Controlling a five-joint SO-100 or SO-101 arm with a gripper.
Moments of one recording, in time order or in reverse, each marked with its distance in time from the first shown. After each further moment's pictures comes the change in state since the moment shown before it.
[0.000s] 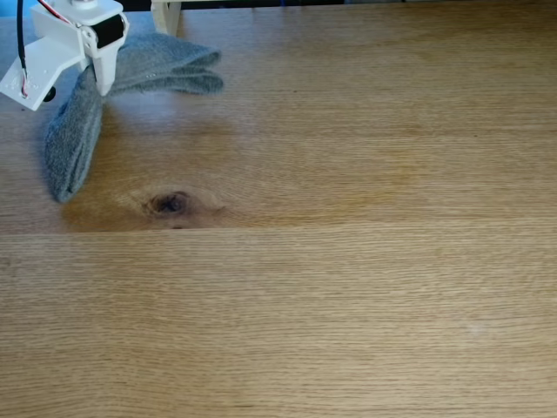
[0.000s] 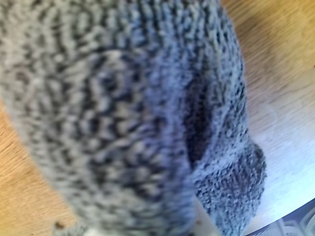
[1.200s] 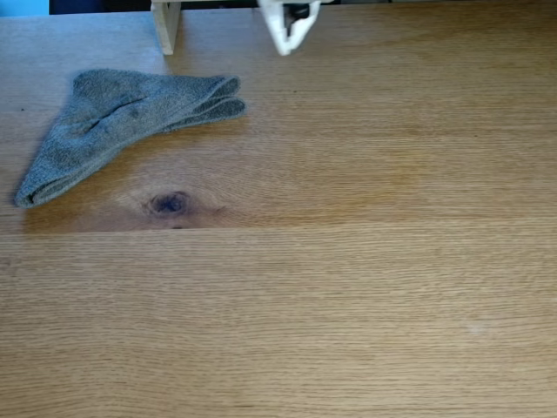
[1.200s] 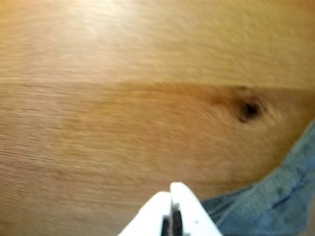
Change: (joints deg) arm -51.7 29.7 1.8 4.2 14.3
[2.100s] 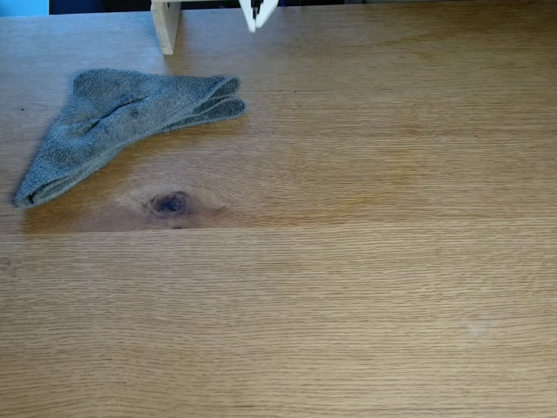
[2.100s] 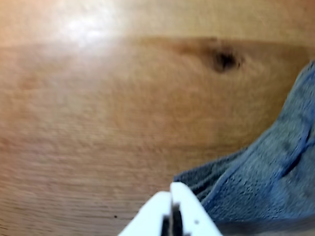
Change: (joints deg) arm 8.6 73.1 87.8 -27.0 -6.9
